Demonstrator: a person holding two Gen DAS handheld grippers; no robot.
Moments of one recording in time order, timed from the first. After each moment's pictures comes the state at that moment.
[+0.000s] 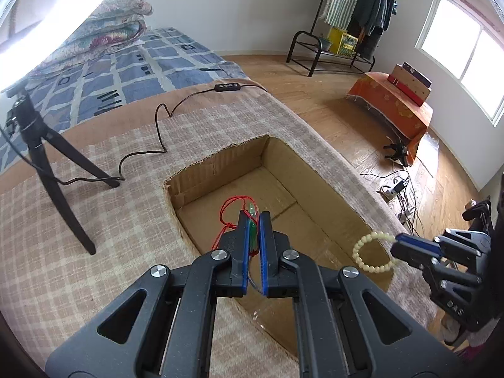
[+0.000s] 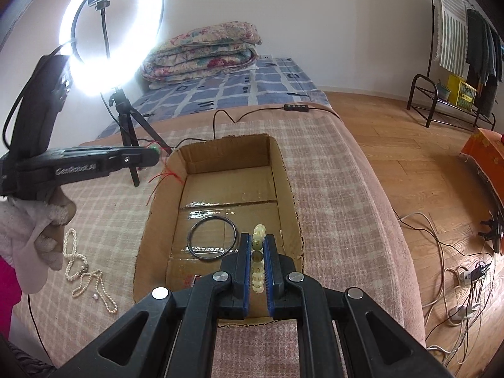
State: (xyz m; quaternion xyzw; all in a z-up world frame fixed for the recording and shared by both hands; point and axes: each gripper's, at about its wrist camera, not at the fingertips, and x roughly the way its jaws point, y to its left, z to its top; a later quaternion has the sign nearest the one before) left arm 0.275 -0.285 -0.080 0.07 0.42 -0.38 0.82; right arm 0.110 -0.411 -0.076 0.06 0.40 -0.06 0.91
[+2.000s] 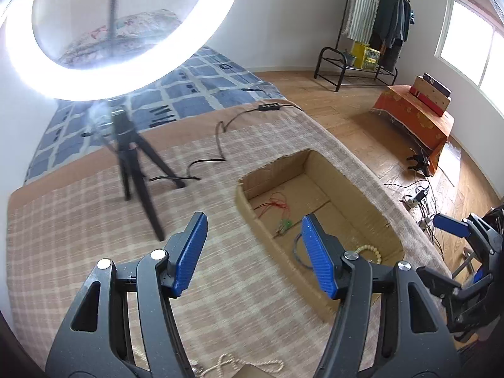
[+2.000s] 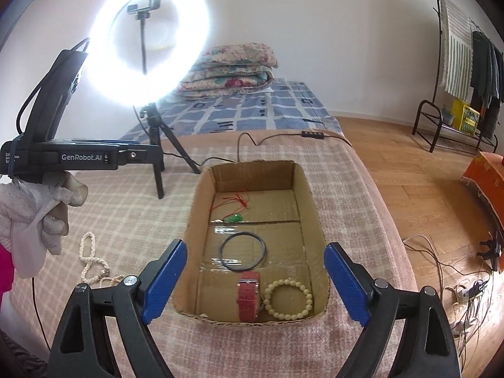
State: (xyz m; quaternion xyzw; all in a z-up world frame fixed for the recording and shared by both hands) left arm 0.251 -0.195 -0.027 0.08 0.39 -0.32 0.86; right arm 0.088 -0.362 -0.044 0.03 0.35 -0.04 0.94
